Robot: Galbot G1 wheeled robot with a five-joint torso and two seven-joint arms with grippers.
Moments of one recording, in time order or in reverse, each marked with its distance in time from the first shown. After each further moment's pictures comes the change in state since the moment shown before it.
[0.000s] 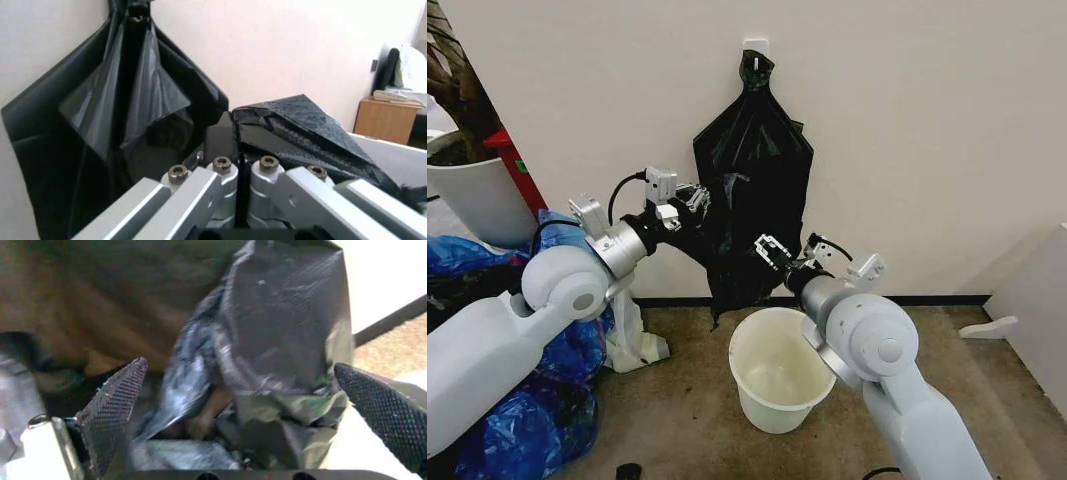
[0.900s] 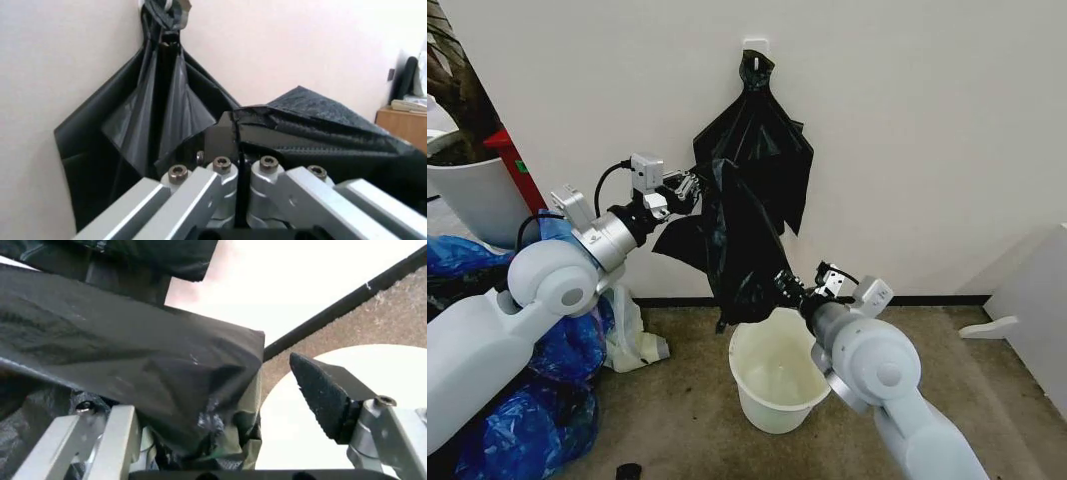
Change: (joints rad) left arm 0.026 0.009 -0.071 0.007 -0.002 -0.012 -0.002; right arm -0.150 -0.067 0.026 0.051 -0.072 -0.037 -0.006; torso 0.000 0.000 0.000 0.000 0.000
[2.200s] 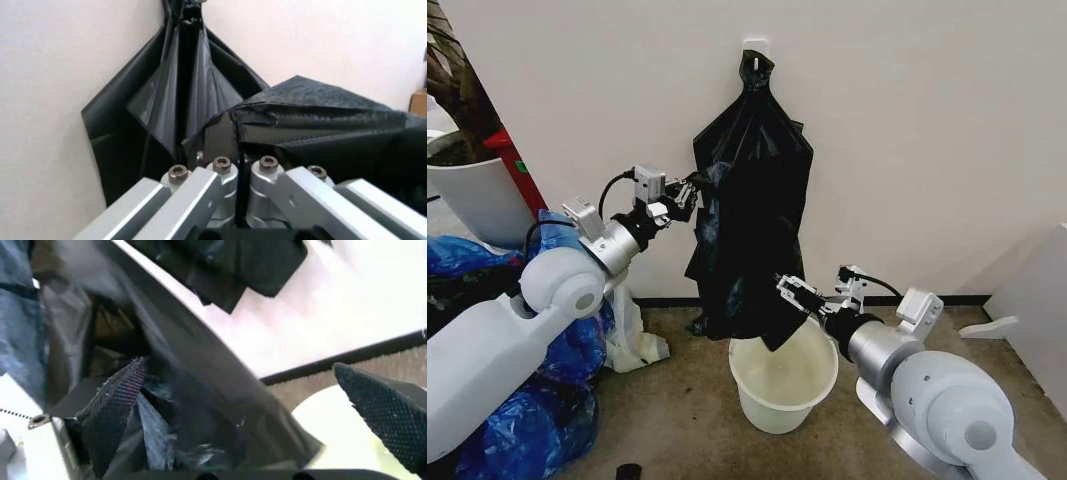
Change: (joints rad) left arm 0.029 -0.036 0.014 0.045 0.133 -0.011 -0.027; right arm -0.089 -0.173 0.150 0.212 0.094 -0.144 -0.206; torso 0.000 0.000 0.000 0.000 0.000
